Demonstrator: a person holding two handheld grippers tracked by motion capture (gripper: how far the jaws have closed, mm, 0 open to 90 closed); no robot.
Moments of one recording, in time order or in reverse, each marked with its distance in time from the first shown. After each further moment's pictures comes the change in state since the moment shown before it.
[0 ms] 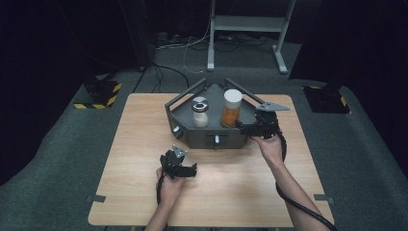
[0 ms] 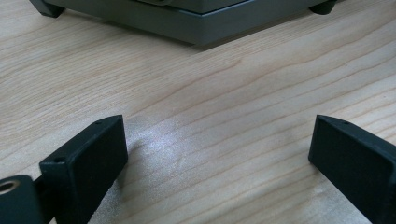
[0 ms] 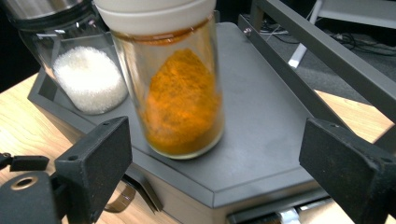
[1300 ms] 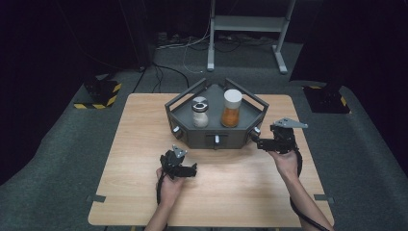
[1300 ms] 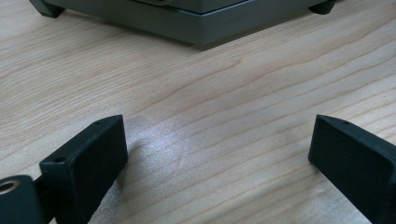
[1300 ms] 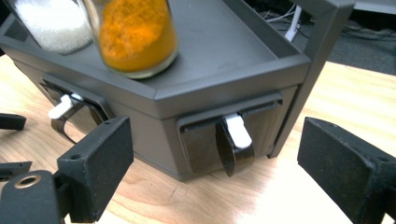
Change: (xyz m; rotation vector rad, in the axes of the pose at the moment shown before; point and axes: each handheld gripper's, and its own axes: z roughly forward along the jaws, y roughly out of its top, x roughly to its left) left arm 0.000 0.000 0.000 -0.001 -0.001 0.000; right arm -0.026 -0.051 -0.030 0.024 -0.029 0.025
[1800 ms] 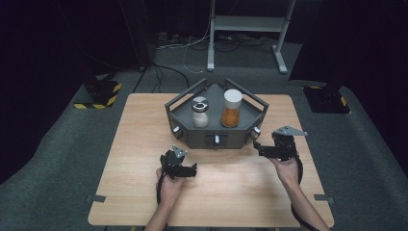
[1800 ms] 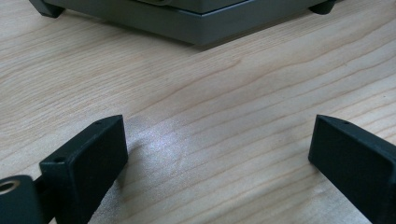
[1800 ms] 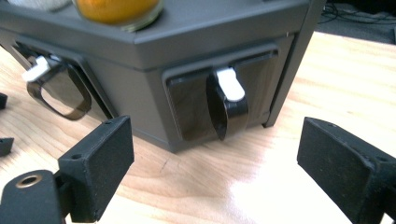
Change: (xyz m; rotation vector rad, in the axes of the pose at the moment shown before) left arm 0.000 0.000 0.000 0.000 0.000 0.000; right arm 0.000 -0.023 0.003 0.040 -0.026 0.013
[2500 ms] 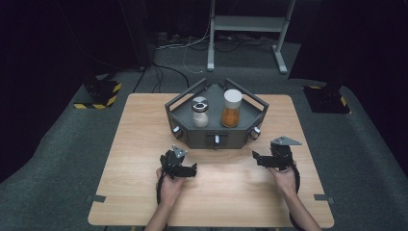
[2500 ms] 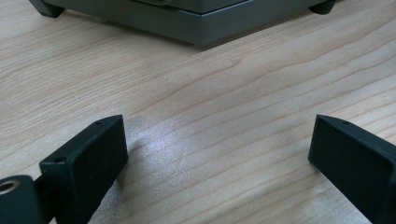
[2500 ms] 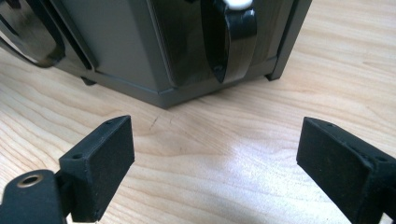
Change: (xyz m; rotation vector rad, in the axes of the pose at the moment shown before) left arm 0.000 0.000 0.000 0.000 0.000 -0.001; right arm 0.003 -0.030 0.016 0.068 -0.018 0.007
